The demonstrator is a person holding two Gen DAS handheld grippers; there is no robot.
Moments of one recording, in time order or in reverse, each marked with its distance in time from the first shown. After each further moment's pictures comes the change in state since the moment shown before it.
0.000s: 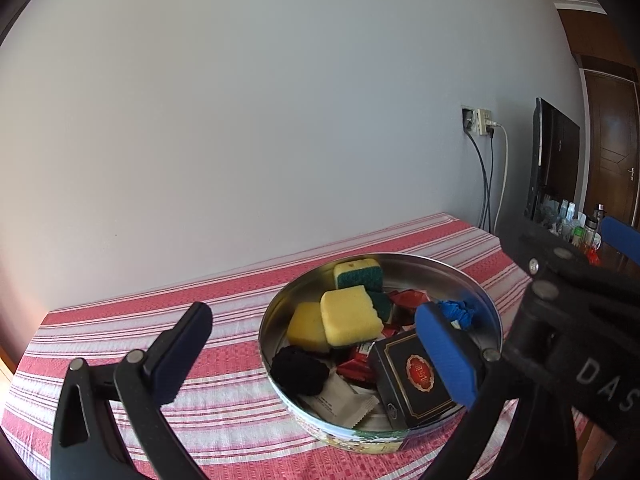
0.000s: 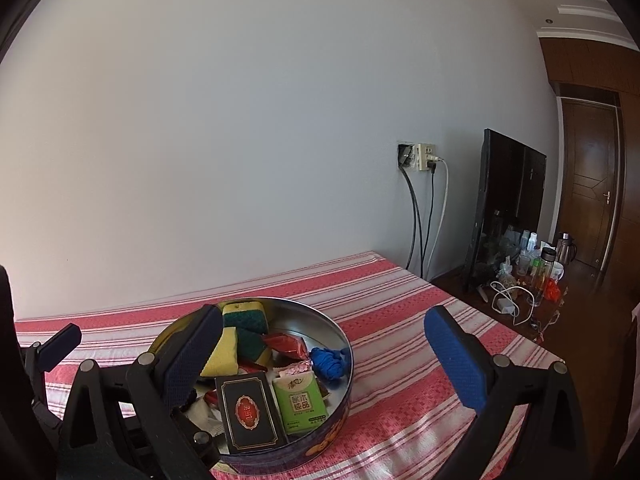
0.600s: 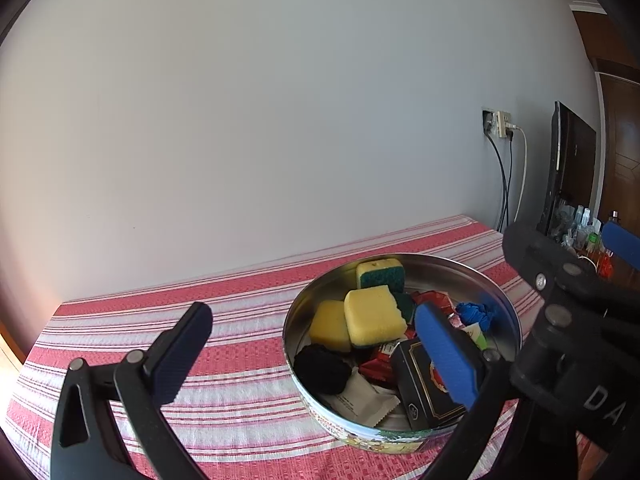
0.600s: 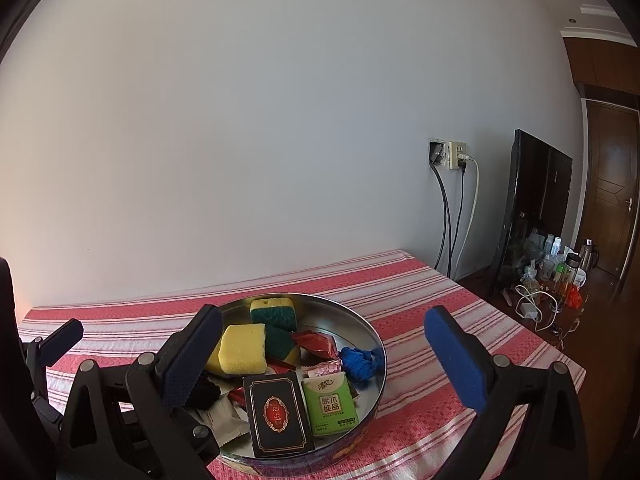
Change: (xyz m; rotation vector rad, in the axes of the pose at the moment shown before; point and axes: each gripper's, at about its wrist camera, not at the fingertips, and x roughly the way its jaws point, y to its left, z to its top) left arm -0.002 0.012 0.001 -0.023 0.003 0.050; right arm 0.004 0.011 -0.001 -0.025 0.008 0.080
